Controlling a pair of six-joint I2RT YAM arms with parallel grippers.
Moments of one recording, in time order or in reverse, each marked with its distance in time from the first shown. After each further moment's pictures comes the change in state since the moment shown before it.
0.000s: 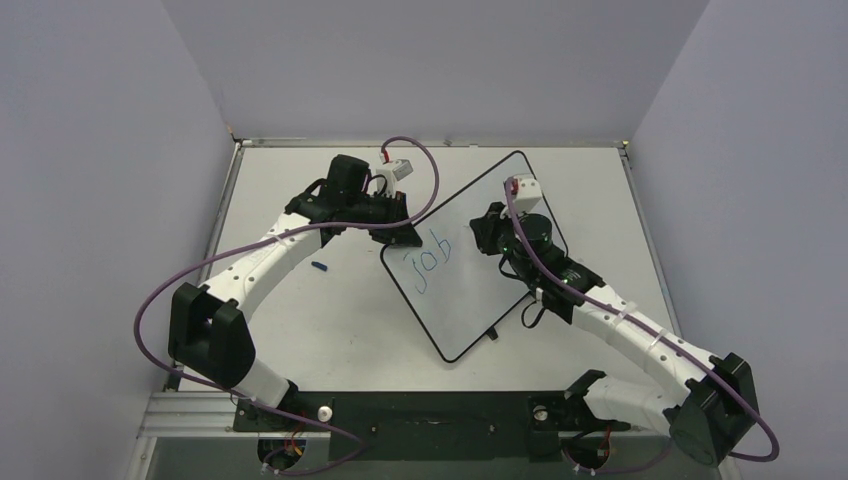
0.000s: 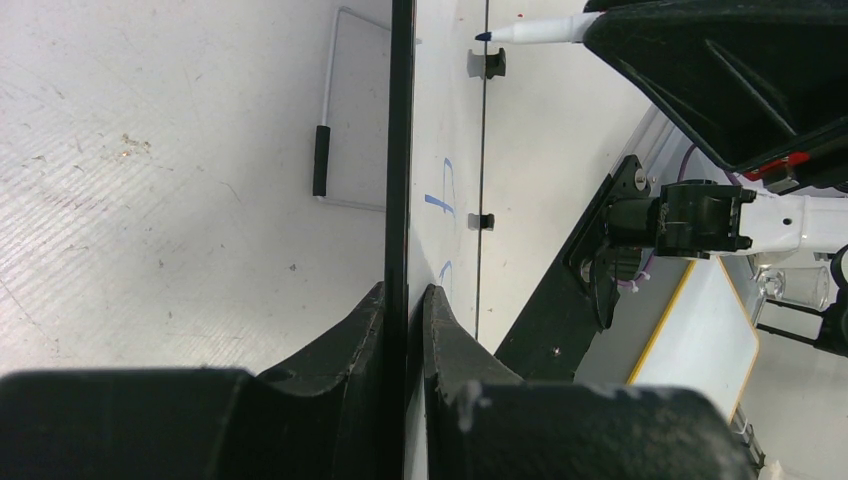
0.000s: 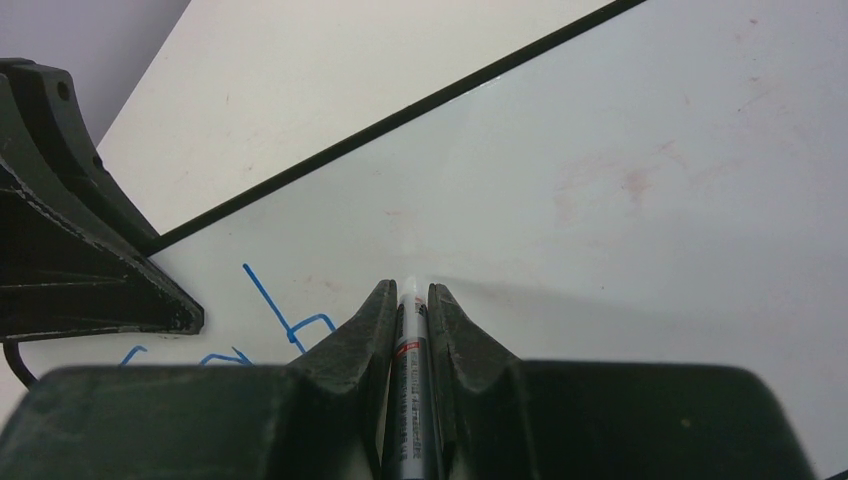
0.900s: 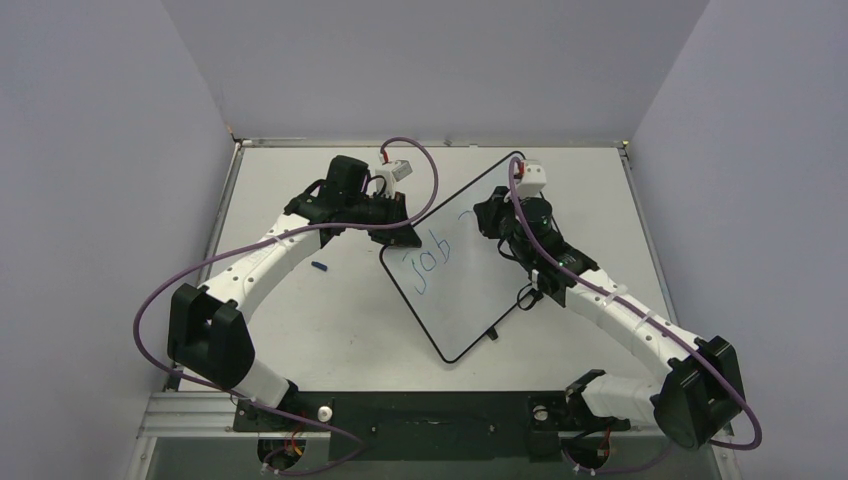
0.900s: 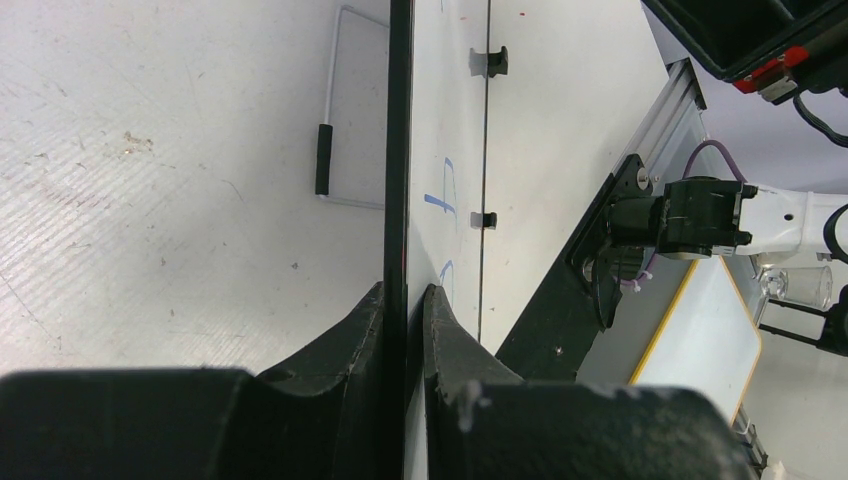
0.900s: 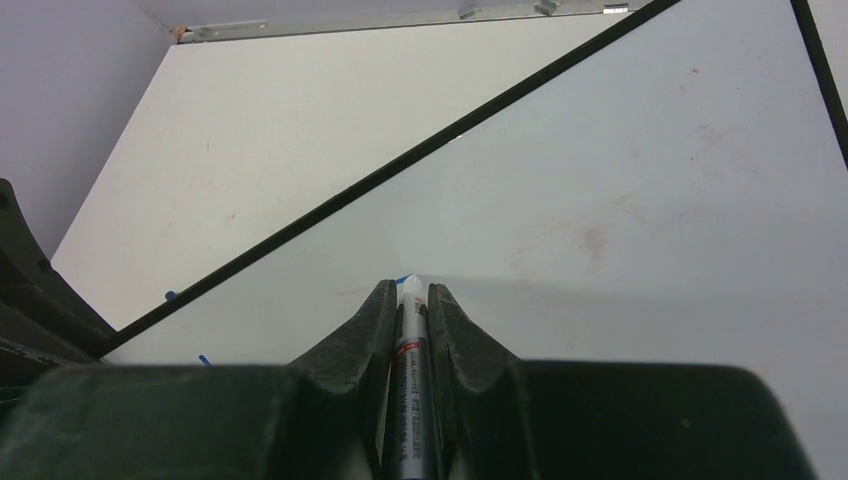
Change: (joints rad) left arm 0.000 -0.006 -0.009 0.003 0.000 0.004; right arm -0.083 0.118 0.064 0.063 -0.026 0.035
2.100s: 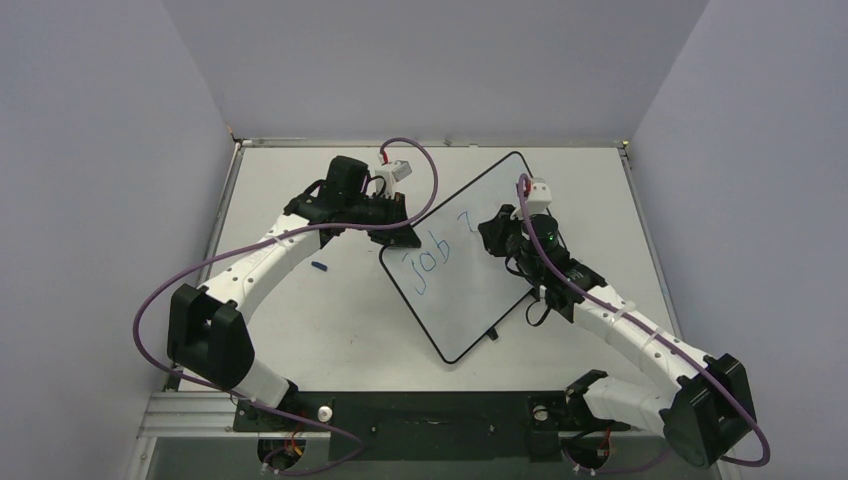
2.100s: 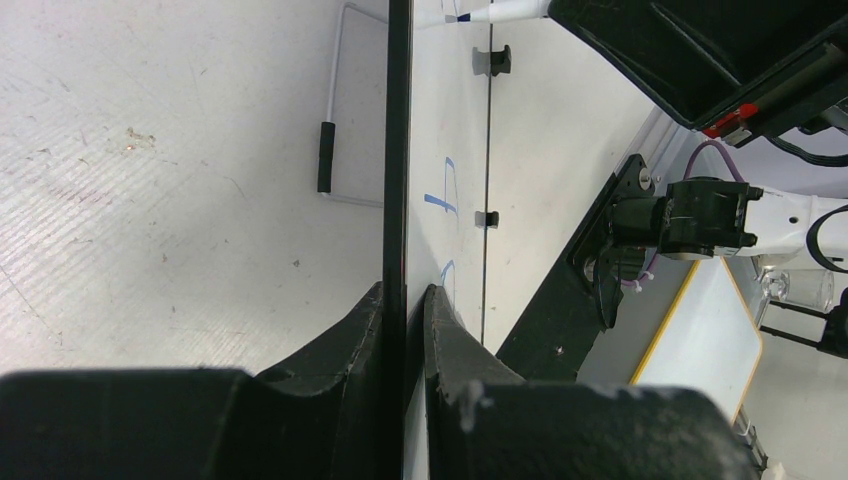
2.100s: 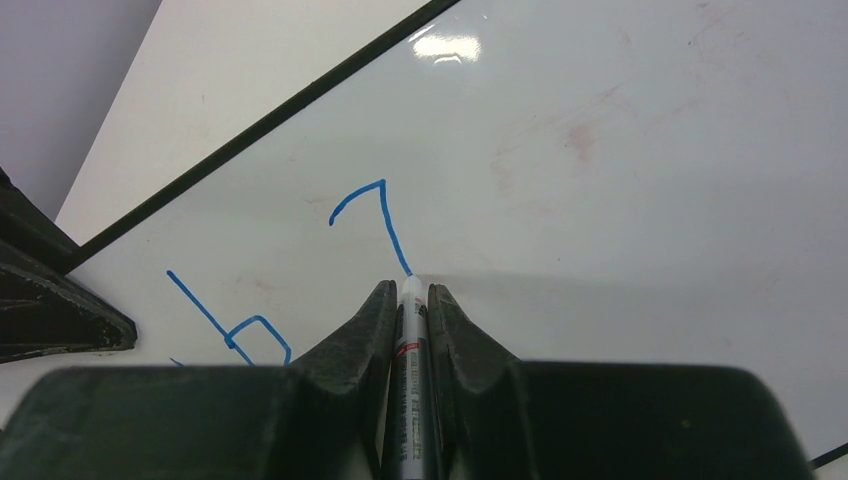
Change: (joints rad) left arm 0.001 -0.002 -0.002 -0.003 -0.006 -0.001; right arm -0.001 -0.094 -0.119 -0.034 -0.041 0.051
